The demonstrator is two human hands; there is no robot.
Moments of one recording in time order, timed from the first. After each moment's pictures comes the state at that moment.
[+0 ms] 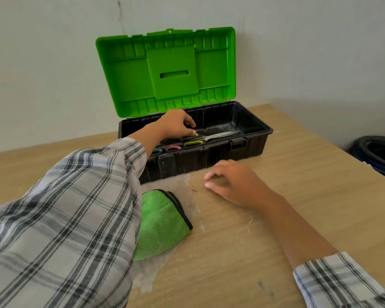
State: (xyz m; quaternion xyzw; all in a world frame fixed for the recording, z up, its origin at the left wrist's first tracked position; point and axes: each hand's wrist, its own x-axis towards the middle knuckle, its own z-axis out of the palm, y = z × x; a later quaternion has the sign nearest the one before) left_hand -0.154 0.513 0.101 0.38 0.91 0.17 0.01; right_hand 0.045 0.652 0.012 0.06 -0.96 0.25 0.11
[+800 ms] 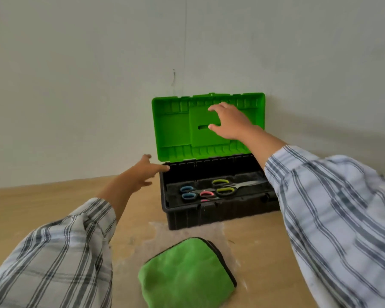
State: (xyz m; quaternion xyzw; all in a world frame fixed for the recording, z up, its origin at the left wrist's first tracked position) left_hand -0.195 0.354 0.106 0.03 0.82 0.55 0.14; right_hand -0.150 0.618 0.210 0.01 -0.98 0.08 0.21
